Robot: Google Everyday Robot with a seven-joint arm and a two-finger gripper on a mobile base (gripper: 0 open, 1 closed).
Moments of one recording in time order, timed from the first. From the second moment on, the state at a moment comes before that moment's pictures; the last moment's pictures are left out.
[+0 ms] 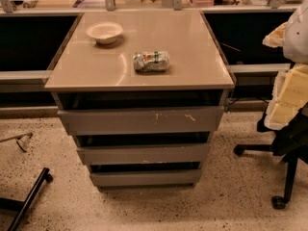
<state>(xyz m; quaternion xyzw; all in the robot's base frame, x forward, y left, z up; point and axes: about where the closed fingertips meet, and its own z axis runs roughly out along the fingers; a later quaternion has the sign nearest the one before) 0.438 -0.217 0.976 -0.60 0.78 -0.03 0.16</state>
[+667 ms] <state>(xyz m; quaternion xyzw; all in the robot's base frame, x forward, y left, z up) 0.440 -0.202 0.943 -0.60 0.78 0.00 0.18</state>
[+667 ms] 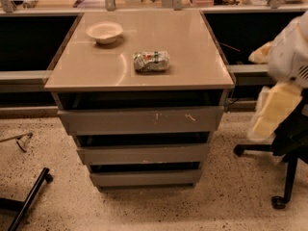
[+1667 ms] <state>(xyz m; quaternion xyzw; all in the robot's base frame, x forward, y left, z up) 0.399 -0.112 0.776 -0.59 0.75 0.18 0.26</state>
